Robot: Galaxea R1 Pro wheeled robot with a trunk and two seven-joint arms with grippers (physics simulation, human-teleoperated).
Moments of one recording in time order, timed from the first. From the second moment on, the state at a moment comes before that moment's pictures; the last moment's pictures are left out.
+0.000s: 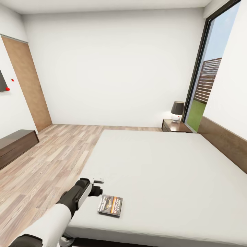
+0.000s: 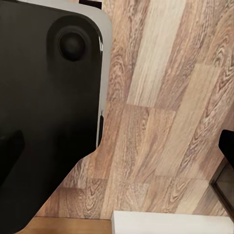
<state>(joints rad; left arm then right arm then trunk) -0.73 -0.04 -0.20 -0.56 0.15 0.72 0.08 -0.10 -0.09 -0.11 0.00 0.23 0.07 0.02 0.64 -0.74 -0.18</state>
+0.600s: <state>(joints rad) -0.93 -0.05 -0.19 -0.43 0.15 0.79 0.08 -0.10 -0.09 -0.11 0.00 0.23 0.07 0.01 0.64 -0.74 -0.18</state>
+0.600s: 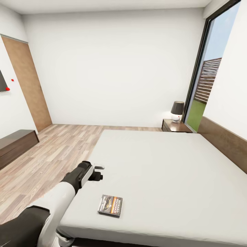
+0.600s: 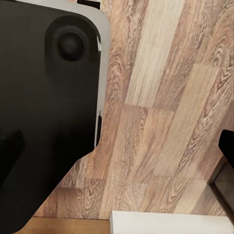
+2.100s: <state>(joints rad) -1.05 -0.07 -0.19 -0.33 0.16 0.95 0.05 -0.10 -0.09 -0.11 0.02 0.23 0.07 0.01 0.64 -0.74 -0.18</state>
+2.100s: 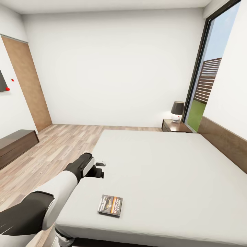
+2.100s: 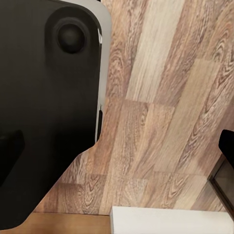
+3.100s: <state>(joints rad) -1.05 -0.07 -0.19 -0.41 0.16 0.93 0.05 -0.09 -0.08 -0.11 0.02 0.23 0.07 0.01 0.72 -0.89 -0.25</state>
